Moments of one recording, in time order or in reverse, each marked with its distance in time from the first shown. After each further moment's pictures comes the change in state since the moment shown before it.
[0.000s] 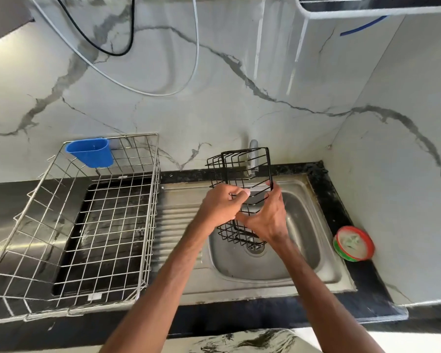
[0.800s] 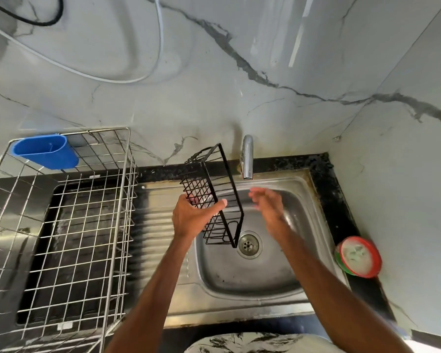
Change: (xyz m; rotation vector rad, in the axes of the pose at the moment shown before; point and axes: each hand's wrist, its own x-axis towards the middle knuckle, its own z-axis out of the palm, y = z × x) left_hand 0.110 -0.094 0.028 -0.077 0.336 -0.458; right_hand 0.125 0.067 0.034 0.533 -0.142 0.510
